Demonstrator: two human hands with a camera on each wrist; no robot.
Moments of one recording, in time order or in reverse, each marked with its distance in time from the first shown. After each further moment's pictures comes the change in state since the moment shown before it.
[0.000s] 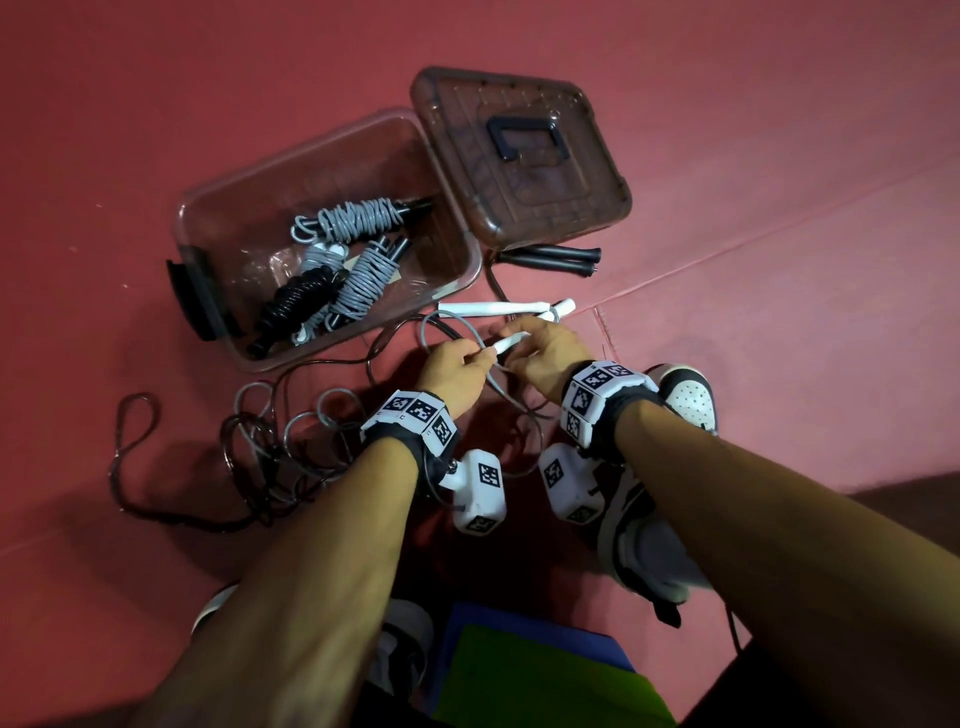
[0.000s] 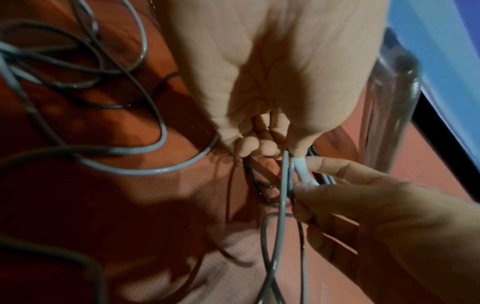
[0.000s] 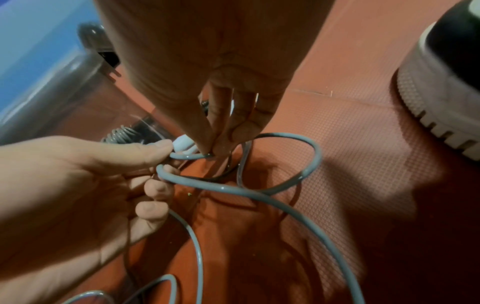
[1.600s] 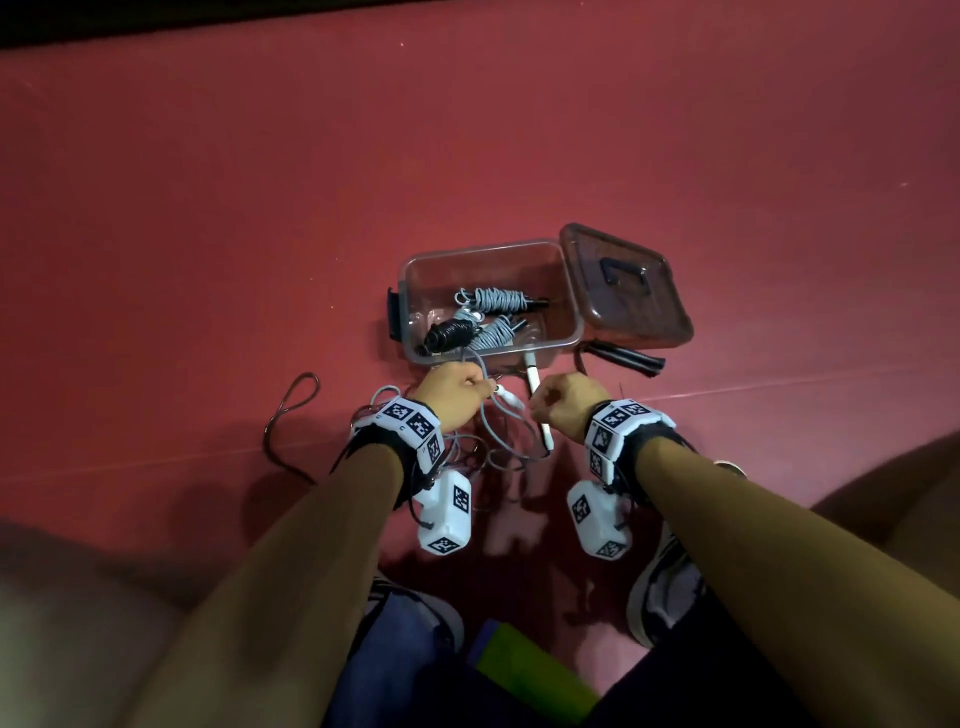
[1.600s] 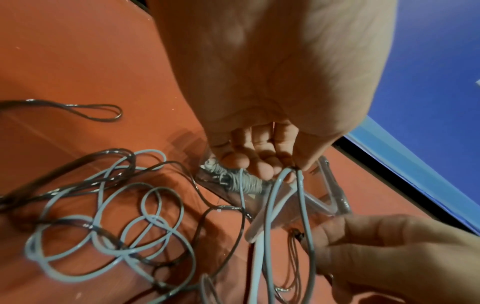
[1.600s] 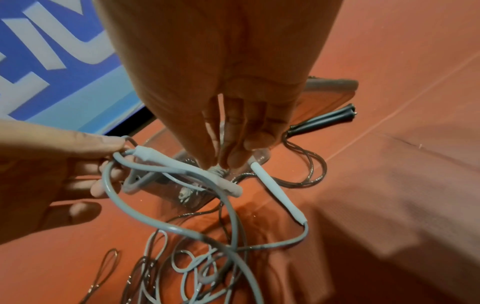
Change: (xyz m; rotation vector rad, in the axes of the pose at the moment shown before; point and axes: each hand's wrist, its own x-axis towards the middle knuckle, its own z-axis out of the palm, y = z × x) left_hand -0.143 0.006 -0.123 0.185 0.224 0.177; right_hand -0.099 -0.094 0.008 -0.511 -0.081 -0.342
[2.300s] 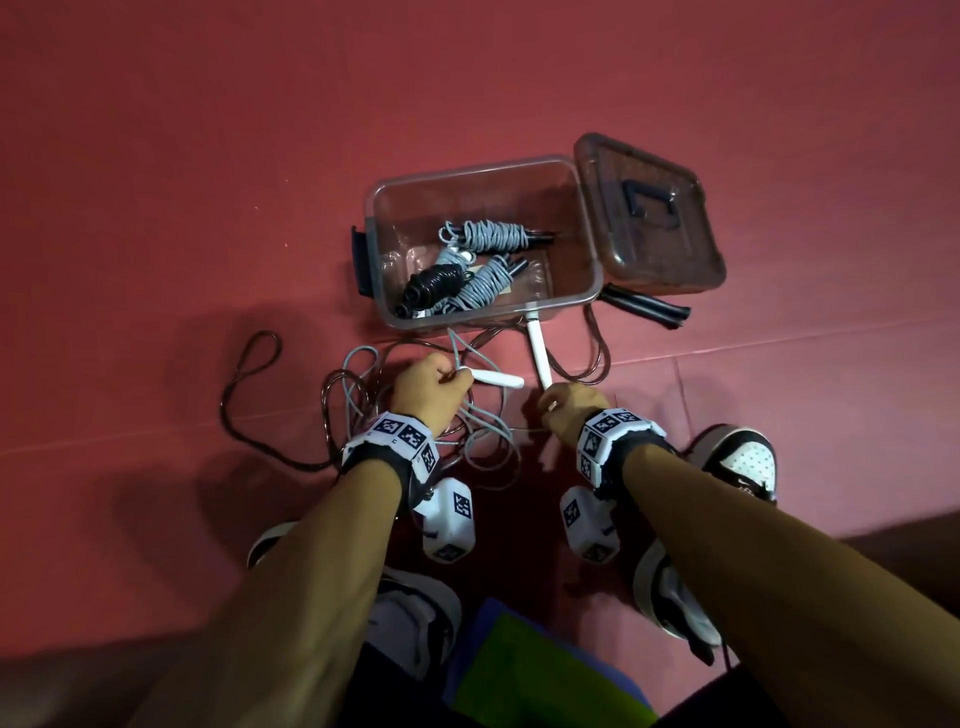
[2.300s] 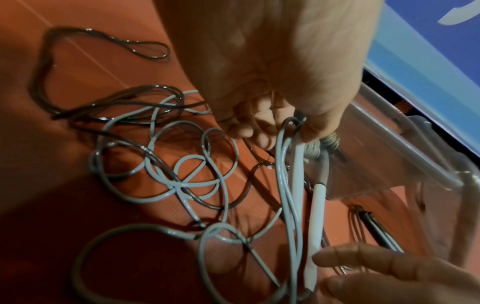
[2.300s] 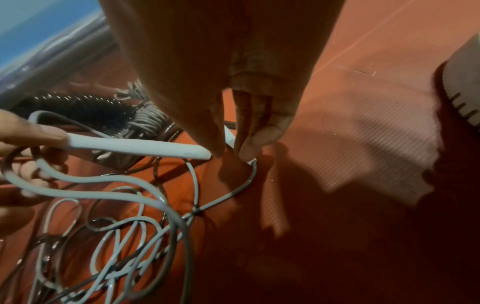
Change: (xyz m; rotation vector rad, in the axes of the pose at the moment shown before) left_hand 0.042 -0.069 0.050 -0.148 0.140 -0.242; right_hand 0.035 0.041 0.065 0.015 -0.109 0.250
